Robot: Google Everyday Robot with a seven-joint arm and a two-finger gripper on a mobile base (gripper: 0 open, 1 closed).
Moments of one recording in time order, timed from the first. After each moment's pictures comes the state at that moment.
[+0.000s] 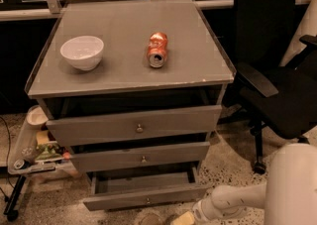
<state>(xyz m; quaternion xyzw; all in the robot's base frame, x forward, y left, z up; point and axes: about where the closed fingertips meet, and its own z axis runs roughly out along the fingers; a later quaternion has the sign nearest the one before) 0.414 -0.146 0.229 -0.21 0.95 0.23 0.10</state>
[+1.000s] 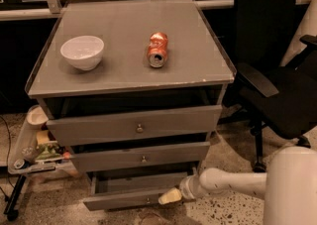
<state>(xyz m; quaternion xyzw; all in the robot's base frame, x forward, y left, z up) 0.510 -0.097 0.255 -0.26 0.91 0.24 0.20</state>
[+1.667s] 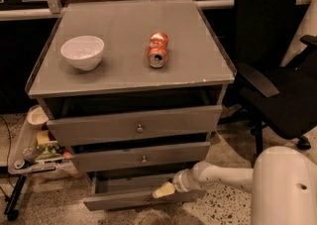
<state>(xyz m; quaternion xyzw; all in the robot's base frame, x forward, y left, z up) 0.548 -0.068 0.240 -0.28 0.90 0.26 0.21</state>
